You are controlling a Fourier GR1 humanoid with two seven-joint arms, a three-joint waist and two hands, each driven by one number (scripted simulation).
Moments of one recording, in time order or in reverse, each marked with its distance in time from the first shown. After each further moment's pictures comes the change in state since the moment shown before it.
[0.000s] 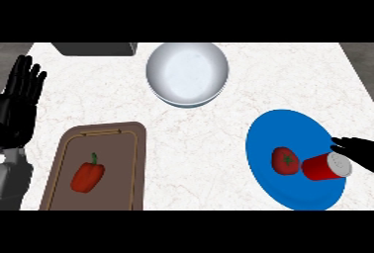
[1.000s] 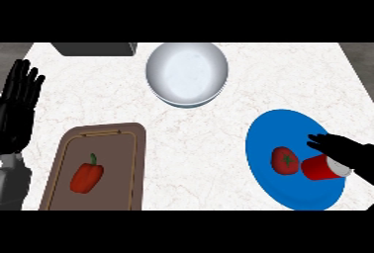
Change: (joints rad) left arm 0.028 -0.042 0.052 -0.037 -0.035 -0.051 0.014; right arm -0.101 0.156 0.064 0.170 0.245 -0.042 -0.132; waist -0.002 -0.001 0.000
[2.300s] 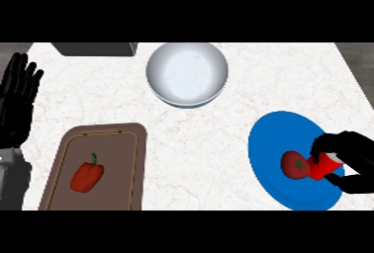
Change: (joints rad) left arm -0.038 -0.020 0.030 -0.008 -0.035 -0.009 0.041; right arm -0.115 0.111 -0.018 0.248 0.166 -0.238 -0.163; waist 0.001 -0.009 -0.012
